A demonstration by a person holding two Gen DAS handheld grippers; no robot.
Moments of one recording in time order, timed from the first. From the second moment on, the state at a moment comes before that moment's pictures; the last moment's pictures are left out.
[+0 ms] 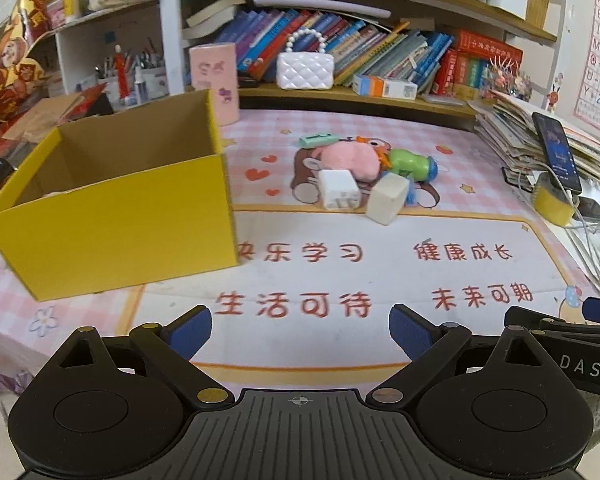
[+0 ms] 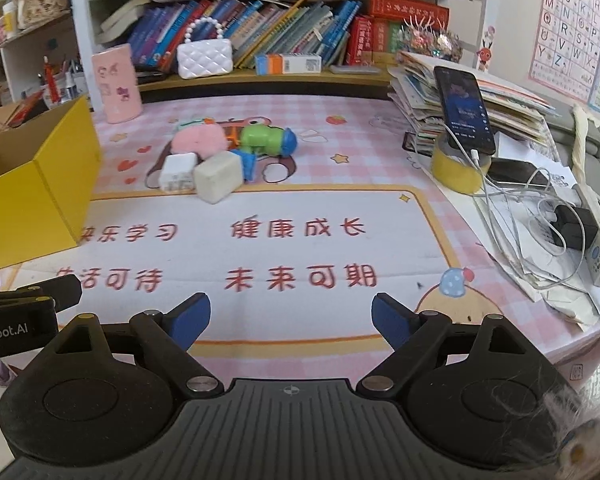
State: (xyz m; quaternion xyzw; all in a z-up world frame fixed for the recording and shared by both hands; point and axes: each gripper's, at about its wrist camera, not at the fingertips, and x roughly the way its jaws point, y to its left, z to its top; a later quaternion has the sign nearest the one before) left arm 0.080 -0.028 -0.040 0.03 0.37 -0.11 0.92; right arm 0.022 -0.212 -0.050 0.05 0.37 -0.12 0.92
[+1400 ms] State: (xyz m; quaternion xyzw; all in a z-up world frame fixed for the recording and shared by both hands) left arm 0.181 -0.137 -0.039 0.05 0.35 -0.04 0.93; right arm 0.156 -0.325 -0.059 0.08 0.36 -0.05 0.93
